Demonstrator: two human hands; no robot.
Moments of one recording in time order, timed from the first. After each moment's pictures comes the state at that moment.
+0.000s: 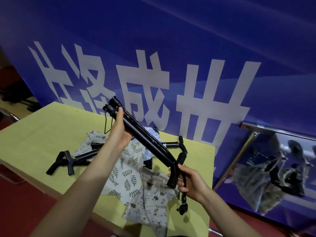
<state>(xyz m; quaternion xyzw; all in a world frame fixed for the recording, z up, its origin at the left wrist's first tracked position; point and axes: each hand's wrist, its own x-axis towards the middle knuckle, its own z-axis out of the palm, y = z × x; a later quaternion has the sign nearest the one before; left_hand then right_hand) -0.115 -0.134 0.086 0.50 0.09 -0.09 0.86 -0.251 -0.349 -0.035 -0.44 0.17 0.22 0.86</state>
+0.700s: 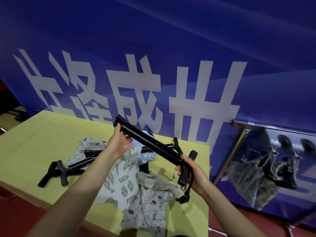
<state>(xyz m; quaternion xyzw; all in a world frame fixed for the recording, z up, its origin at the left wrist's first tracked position) -0.096 -0.125 0.044 0.59 0.12 -0.18 0.78 -0.244 -0.365 -0.025 -0.51 0.17 0.08 0.84</state>
